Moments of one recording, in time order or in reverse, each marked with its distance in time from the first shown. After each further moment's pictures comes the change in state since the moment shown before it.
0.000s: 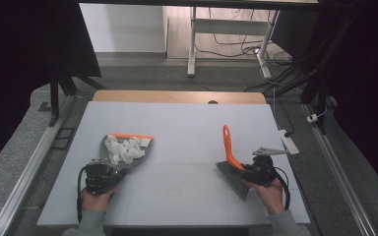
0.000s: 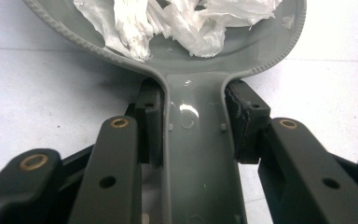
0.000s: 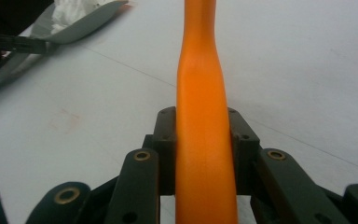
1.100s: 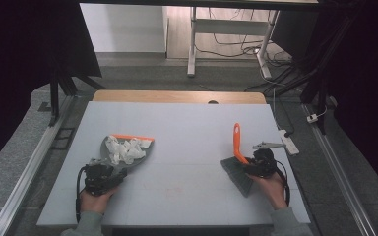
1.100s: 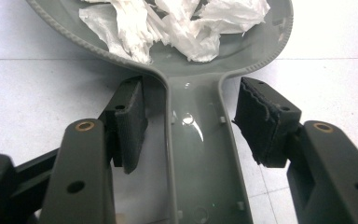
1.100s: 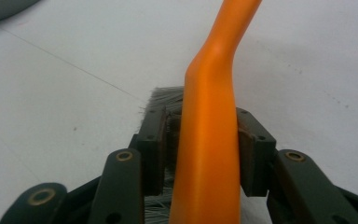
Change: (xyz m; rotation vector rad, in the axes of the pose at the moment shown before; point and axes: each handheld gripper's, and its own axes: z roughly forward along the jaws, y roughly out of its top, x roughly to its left) left arm 0.000 0.000 -0.009 -0.027 0.005 0.040; right arm -0.030 0.008 0.012 0.074 -0.164 -0.034
